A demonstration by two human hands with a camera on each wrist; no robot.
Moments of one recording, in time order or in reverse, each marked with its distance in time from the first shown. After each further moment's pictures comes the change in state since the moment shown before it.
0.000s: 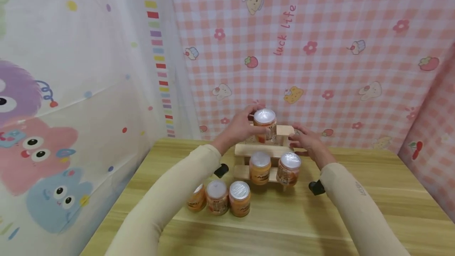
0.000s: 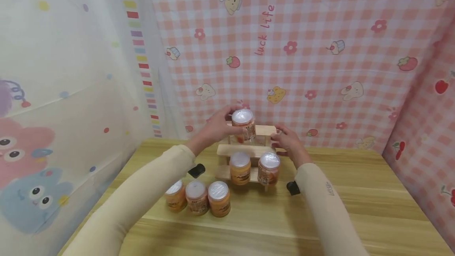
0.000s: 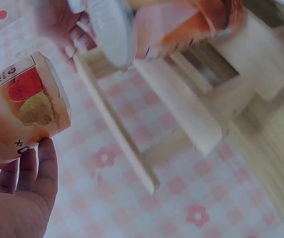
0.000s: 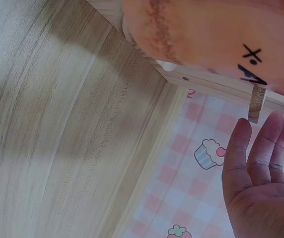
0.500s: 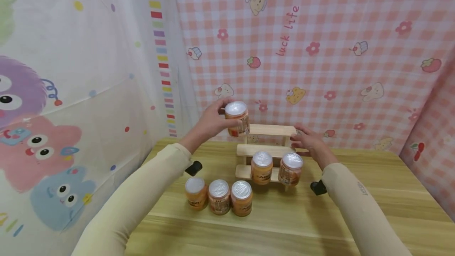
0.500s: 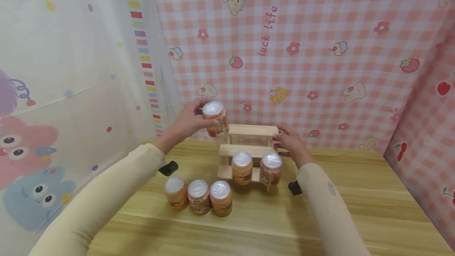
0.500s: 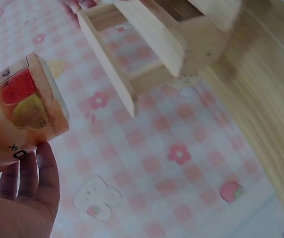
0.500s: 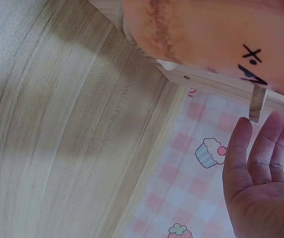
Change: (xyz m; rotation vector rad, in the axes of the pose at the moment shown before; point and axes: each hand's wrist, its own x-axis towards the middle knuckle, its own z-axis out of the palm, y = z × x) left_hand -0.035 -0.006 -0.073 0.022 0.115 -0.017; right_hand -0.003 -0.002 -0.001 -0.009 -0.004 0.019
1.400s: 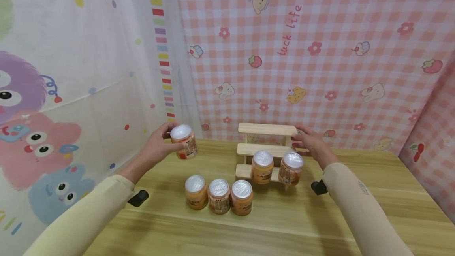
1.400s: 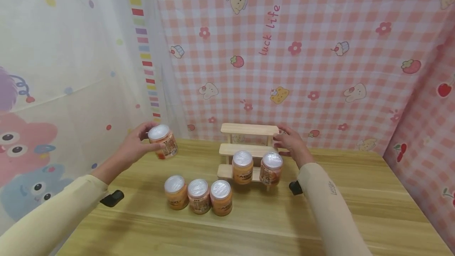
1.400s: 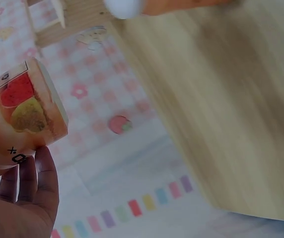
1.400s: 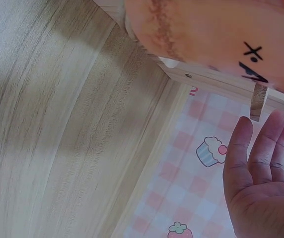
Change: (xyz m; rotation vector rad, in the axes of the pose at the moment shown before) left_hand -0.099 -0.082 -0.094 0.052 0.096 -0.171; right_hand 0.002 0.001 0.002 -0.012 0.019 0.012
